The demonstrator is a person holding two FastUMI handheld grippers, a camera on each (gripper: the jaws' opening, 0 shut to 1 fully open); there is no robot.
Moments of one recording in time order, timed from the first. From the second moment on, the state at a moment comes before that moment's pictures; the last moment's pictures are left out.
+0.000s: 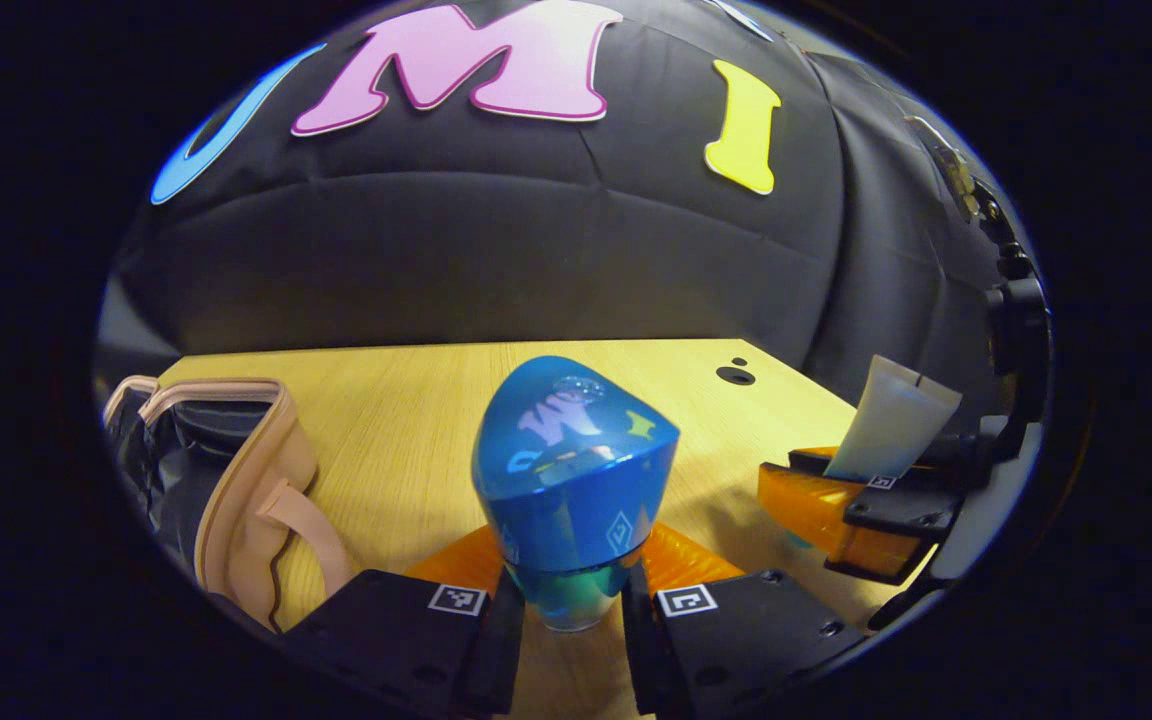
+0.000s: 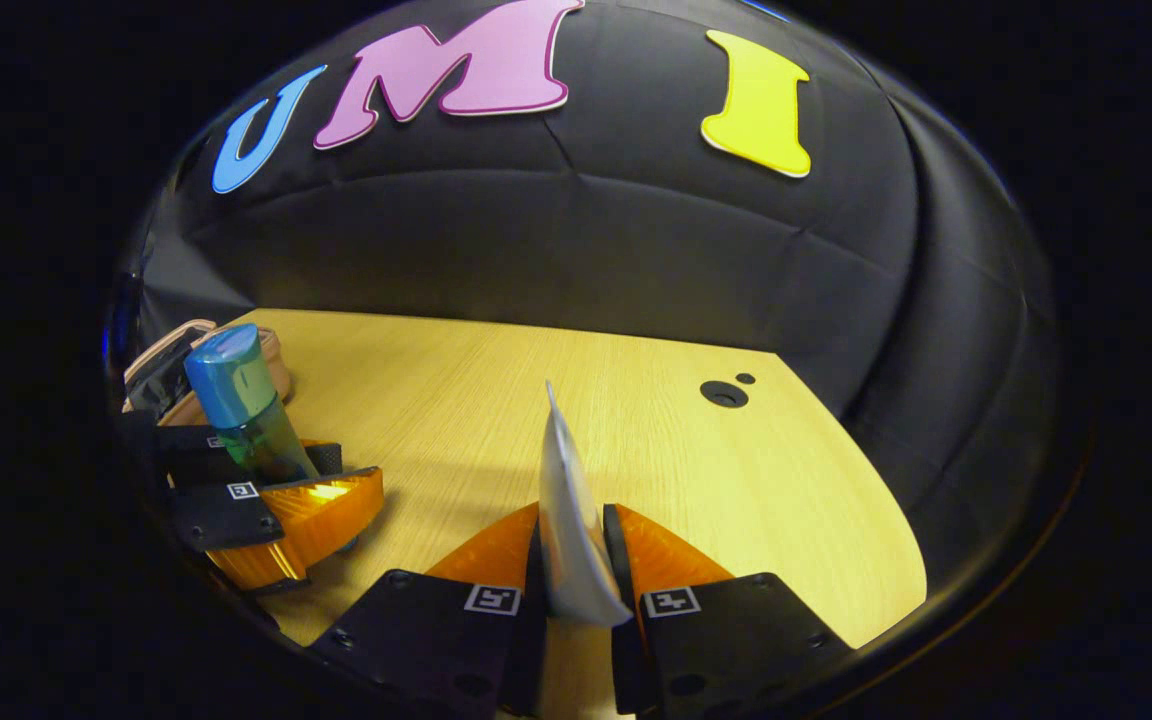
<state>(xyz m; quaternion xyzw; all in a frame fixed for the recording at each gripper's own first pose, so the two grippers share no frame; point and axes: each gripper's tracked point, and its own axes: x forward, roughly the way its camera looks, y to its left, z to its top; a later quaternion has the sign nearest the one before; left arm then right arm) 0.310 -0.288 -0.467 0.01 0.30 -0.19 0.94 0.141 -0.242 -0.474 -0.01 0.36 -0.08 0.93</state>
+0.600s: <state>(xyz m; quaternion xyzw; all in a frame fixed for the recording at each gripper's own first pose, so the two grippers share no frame) 0.298 -0.209 -0.375 -0.03 0.24 -0.14 0.96 0.145 -0.166 -0.387 -0.02 0.34 0.00 0.94</state>
